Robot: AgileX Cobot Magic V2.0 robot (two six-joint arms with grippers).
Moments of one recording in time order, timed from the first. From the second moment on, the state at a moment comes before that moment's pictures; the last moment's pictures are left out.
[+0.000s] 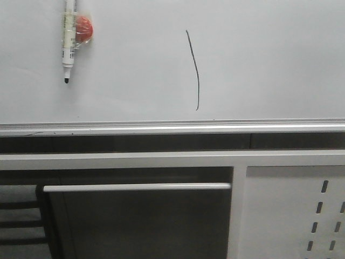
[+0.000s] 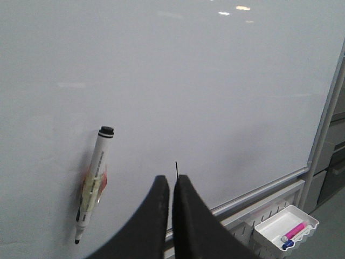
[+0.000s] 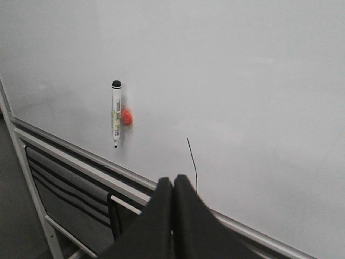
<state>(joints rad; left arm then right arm) -0.75 0.38 -0.39 -1.05 -0.01 0.97 0.28 0.22 -0.61 0.58 0.58 -0.54</state>
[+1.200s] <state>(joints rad) -0.75 0.10 -0.22 -1.13 -0.04 0.97 0.27 -0.01 -0.28 0.58 0.55 -0.52</state>
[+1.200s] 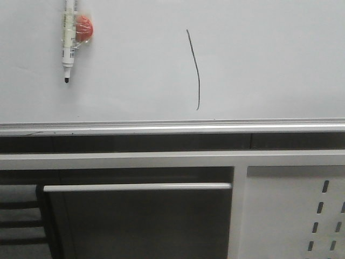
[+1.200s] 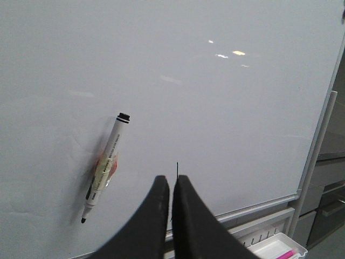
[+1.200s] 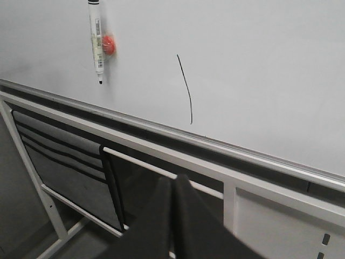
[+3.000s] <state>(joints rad) -0.08 0.00 0.00 -0.14 0.09 0.10 0.27 -0.01 -0.28 0.58 0.55 -0.52</state>
